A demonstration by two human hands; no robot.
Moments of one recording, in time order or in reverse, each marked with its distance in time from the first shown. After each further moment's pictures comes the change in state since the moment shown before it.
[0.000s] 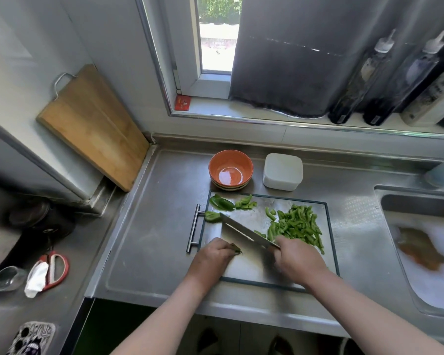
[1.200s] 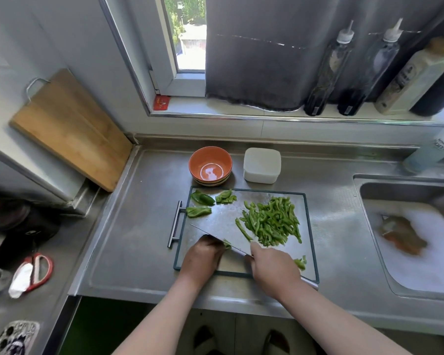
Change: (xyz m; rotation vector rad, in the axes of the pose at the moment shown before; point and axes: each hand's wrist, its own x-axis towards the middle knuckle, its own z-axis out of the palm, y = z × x) left_hand 0.007 0.034 0.020 0.103 0.015 -0.044; right_hand -0.039 0.010 0.022 -0.068 -0.001 -0.125
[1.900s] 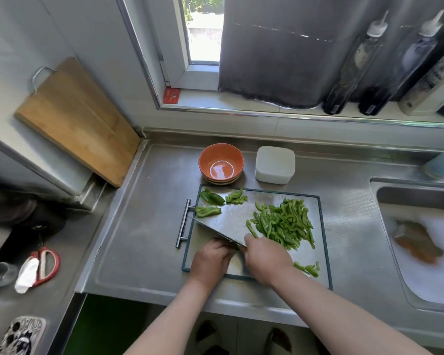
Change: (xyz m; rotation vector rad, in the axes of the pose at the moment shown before) left_hand -0.005 -0.007 0.009 -0.100 0.094 -0.048; right_hand 0.052 -0.027 0.000 0.003 -0.074 -0.008
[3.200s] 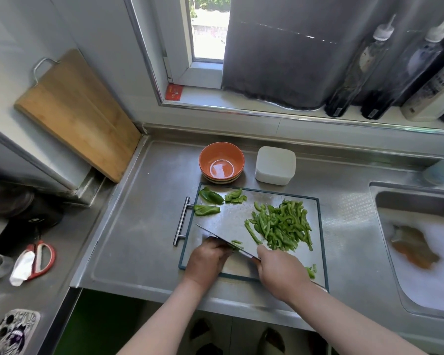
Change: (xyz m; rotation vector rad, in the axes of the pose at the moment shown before) left_hand 0.000 0.002 -0.004 -0.005 0.068 0.072; right_hand -0.032 0.027 0.005 0.010 0.022 -0.007
